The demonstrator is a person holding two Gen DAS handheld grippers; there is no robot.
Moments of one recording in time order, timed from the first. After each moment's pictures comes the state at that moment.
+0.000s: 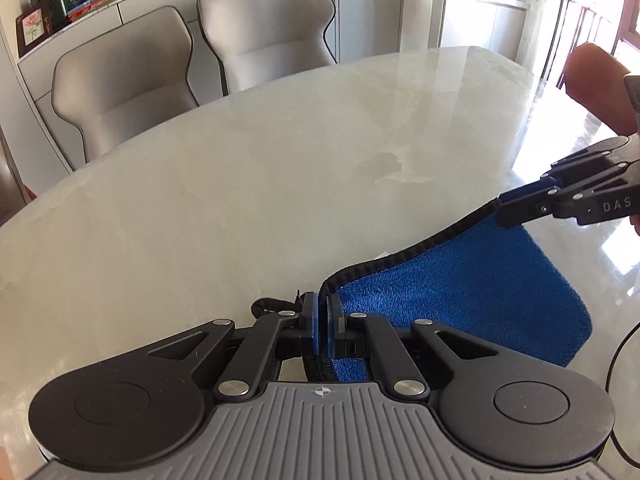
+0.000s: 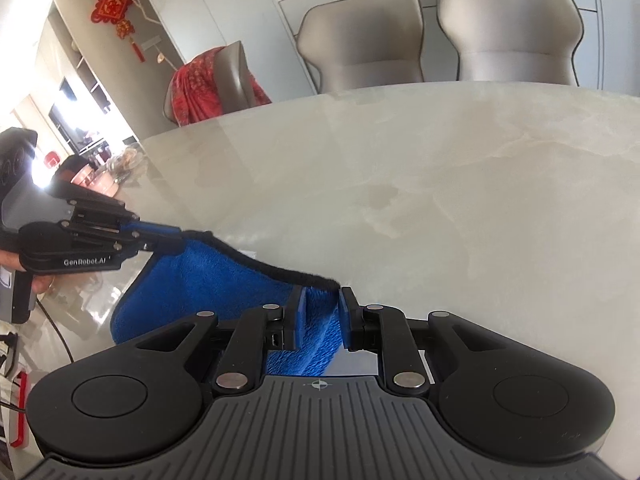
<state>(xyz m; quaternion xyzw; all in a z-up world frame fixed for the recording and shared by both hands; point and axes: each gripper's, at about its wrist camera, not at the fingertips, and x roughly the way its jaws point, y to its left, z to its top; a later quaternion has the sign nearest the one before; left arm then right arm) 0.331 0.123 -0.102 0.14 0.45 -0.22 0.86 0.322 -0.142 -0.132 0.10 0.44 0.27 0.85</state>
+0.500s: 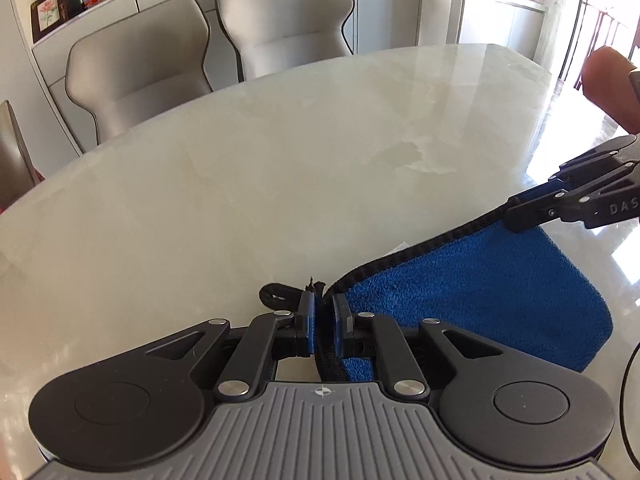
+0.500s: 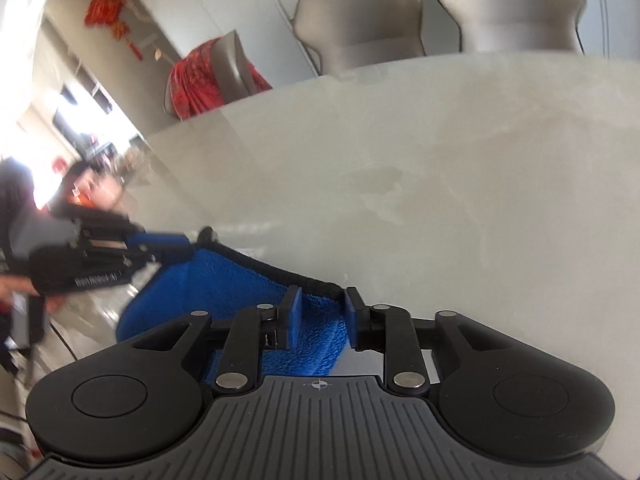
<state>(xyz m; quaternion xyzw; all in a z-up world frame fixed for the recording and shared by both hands) 0.333 0.125 -0.119 0.13 0.45 -0.20 0.86 0.337 -0.128 -0.142 0.07 0.47 0.27 0.84</state>
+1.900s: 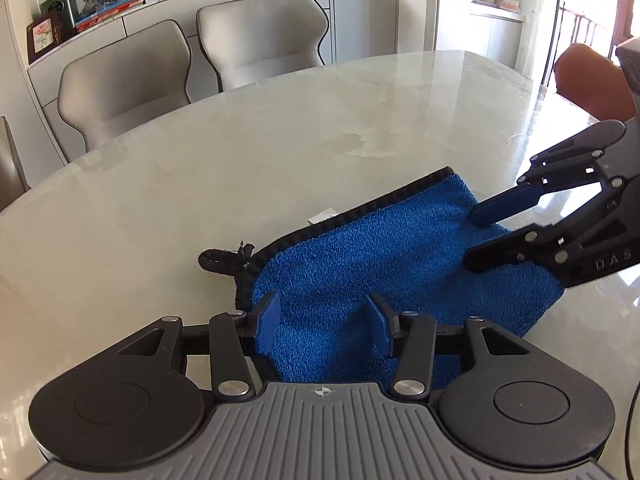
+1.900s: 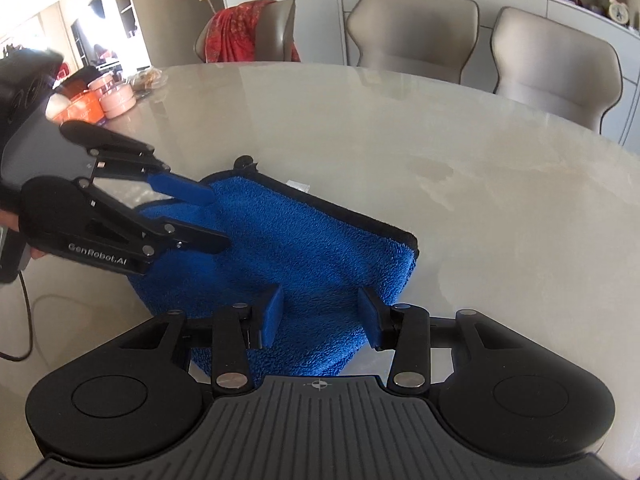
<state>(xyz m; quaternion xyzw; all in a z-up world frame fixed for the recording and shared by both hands) 0.259 0.099 -0.133 0.13 0.39 -0.22 0.88 0.268 -0.087 -0.126 -0.03 0.43 0.29 0.86</state>
